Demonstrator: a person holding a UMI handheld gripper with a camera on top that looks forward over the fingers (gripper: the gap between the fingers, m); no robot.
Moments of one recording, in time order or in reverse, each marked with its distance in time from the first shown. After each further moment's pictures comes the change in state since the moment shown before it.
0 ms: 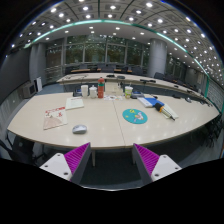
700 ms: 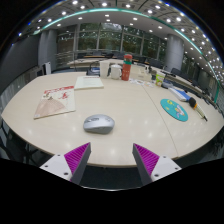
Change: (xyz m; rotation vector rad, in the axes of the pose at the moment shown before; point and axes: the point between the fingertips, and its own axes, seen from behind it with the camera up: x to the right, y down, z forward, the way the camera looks) arm -0.158 0.067 0.253 -0.097 -0.098 -0.101
